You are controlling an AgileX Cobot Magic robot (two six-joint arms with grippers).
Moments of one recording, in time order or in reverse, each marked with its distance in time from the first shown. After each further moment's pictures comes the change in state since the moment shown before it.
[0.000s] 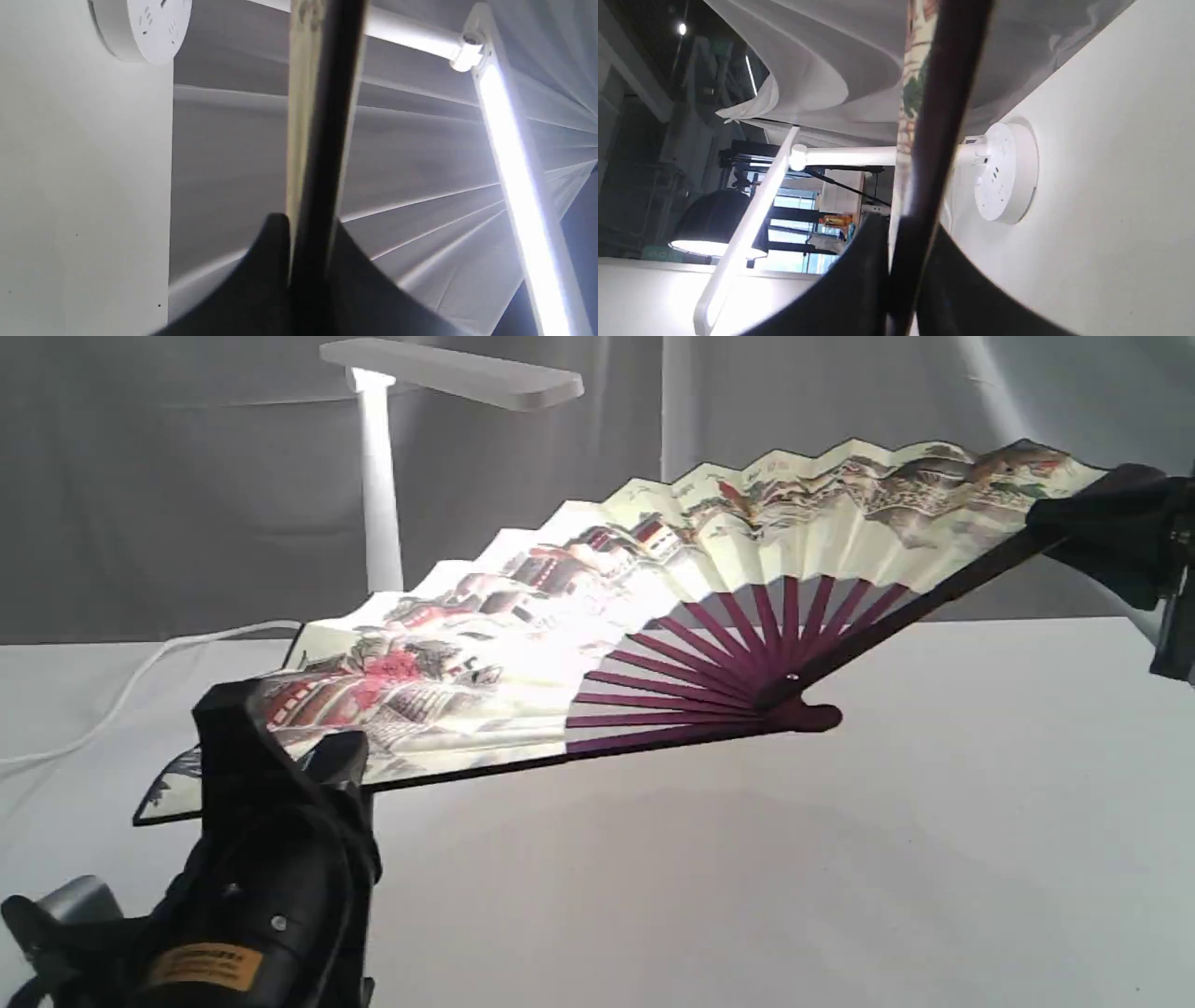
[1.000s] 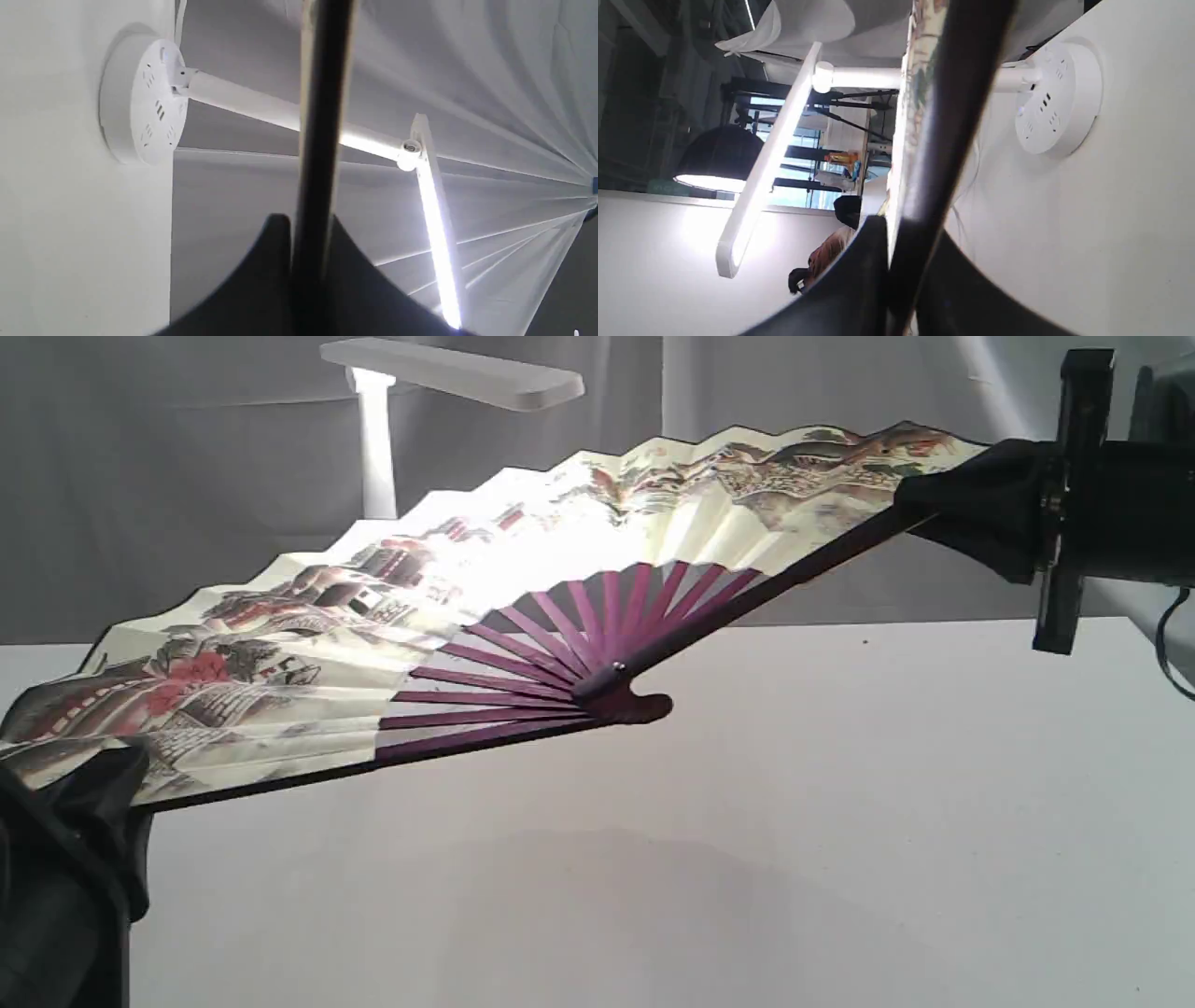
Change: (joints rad) left arm 0.000 -0.392 0.191 -0.183 0.020 0.274; right arm 0.193 -0.086 0.000 -0.019 -0.057 0.099
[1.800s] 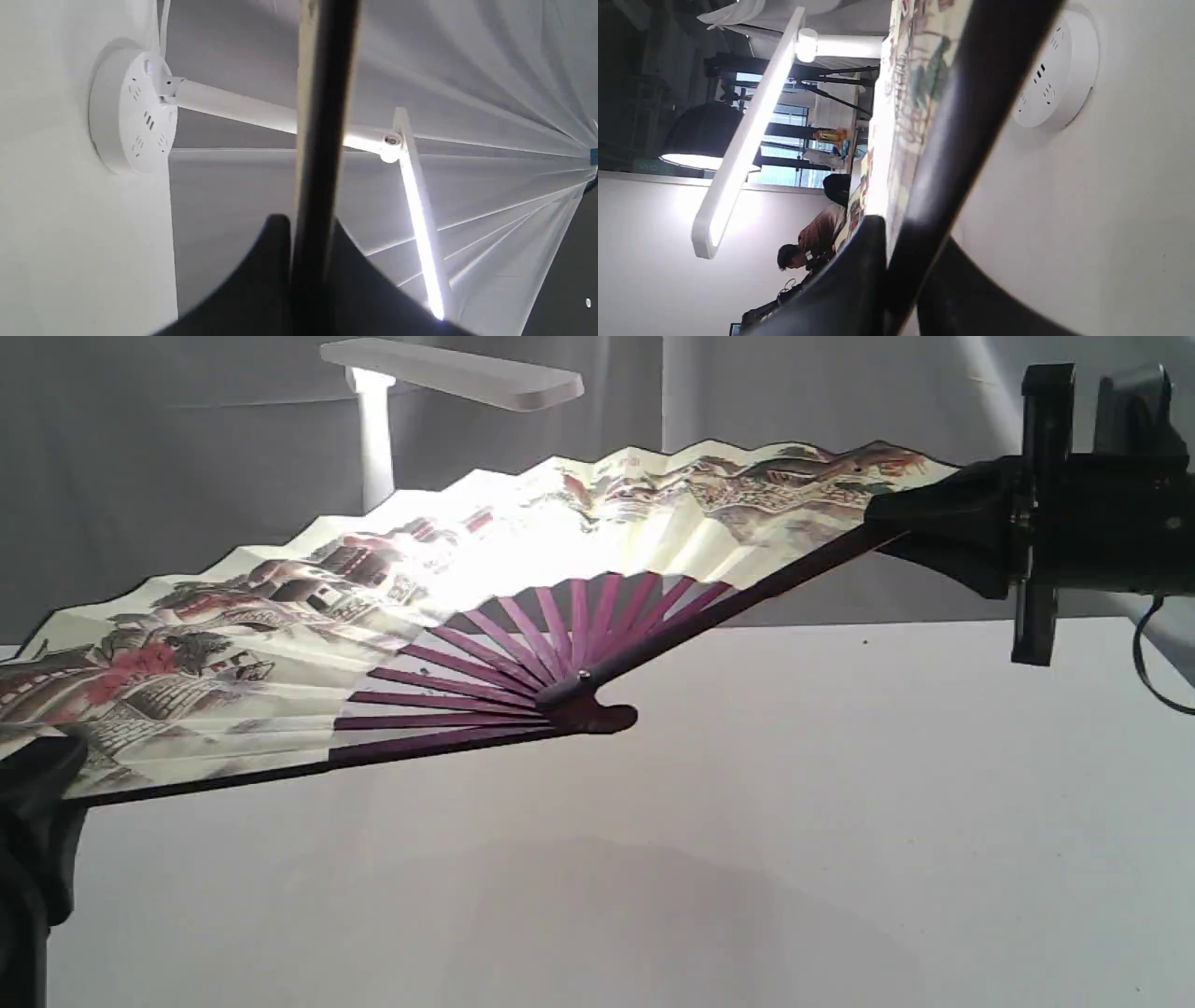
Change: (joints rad) left arm 0.000 -0.152 0.025 -0.027 0.033 0.192; right arm 0.031 0.000 0.000 -0.039 -0.014 0.016
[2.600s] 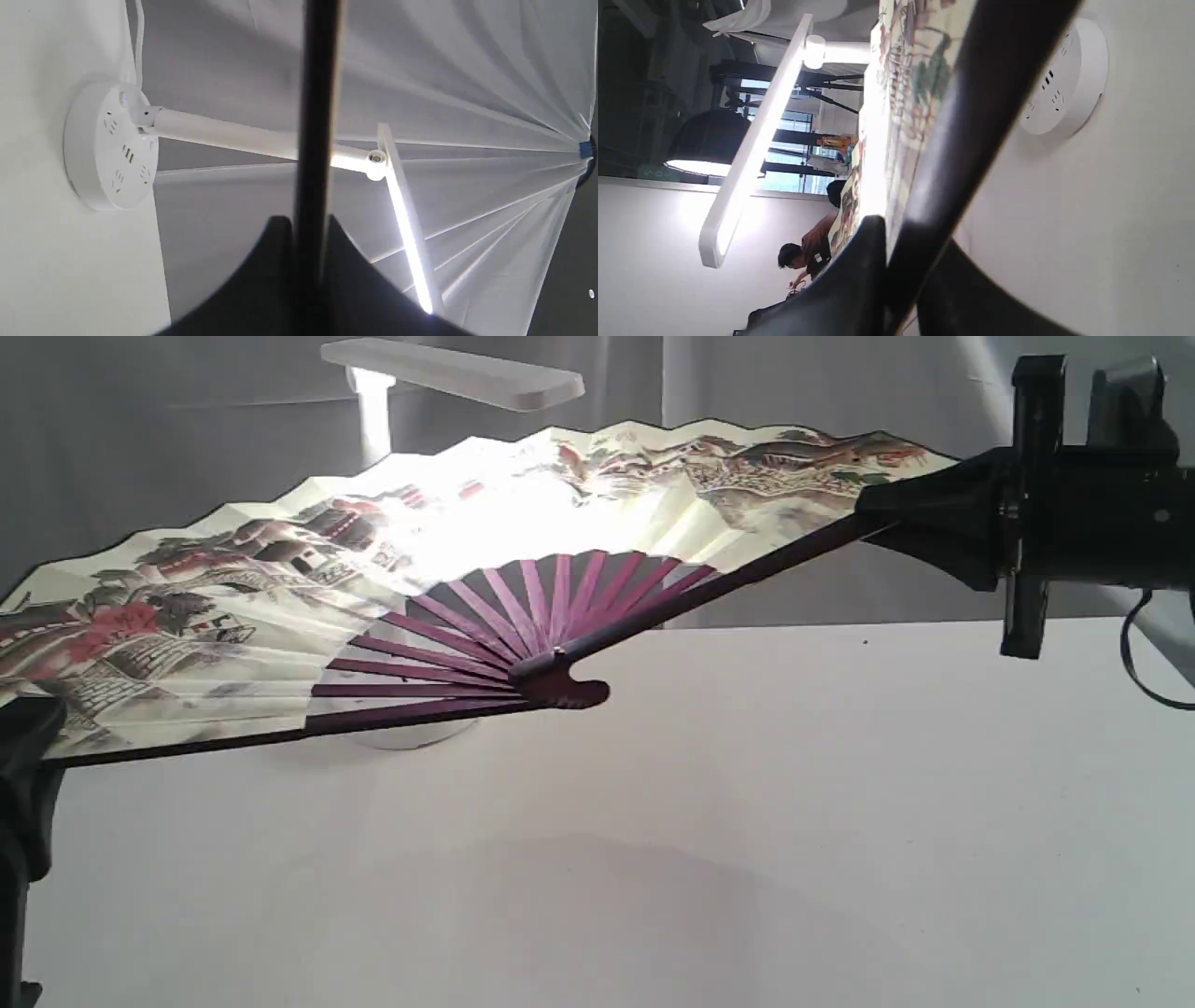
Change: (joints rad) left arm 0.149 0.000 0.000 0.124 0.073 0.019; right arm 0.013 -0.004 0.000 0.022 -0.023 0.004
